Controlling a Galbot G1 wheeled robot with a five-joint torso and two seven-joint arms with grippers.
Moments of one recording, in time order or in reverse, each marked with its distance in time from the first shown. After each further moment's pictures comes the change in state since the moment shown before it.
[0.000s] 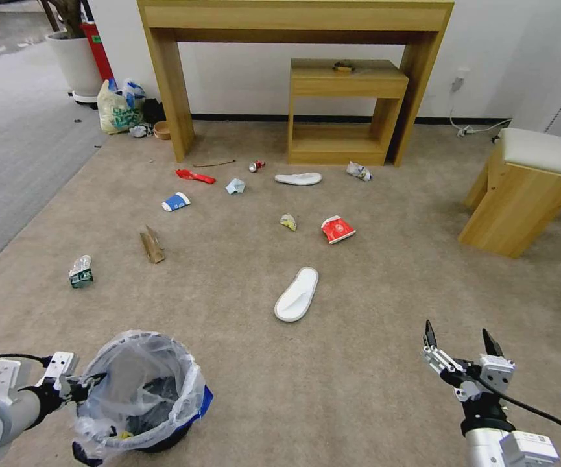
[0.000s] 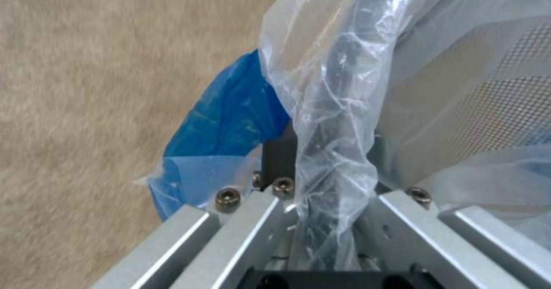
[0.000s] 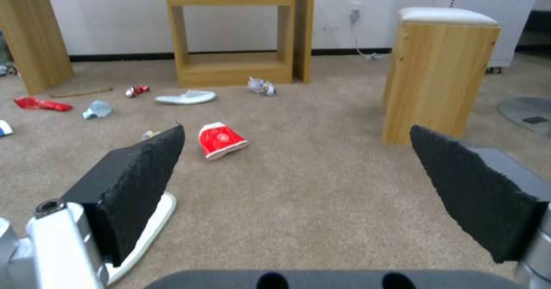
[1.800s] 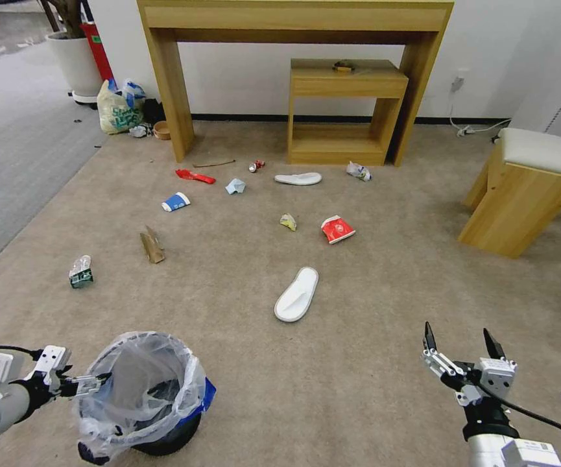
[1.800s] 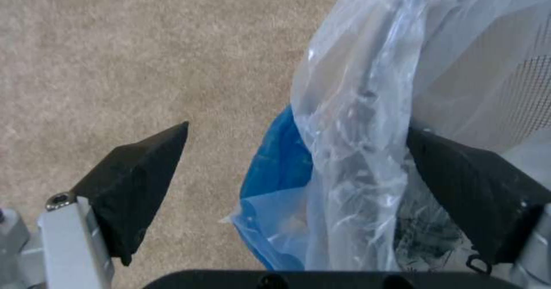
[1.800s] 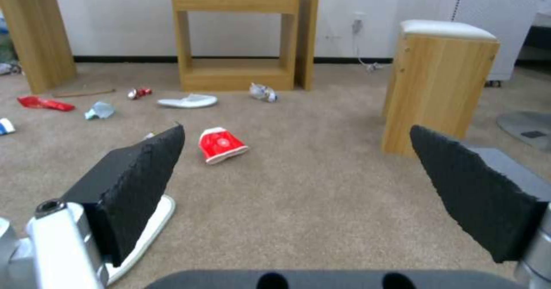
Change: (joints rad) left arm -0.008 0.072 0.013 0.096 0.113 0.001 0.097; right arm -0.020 -0.001 0.004 0.009 -0.023 0.024 -0.008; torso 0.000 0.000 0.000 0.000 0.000
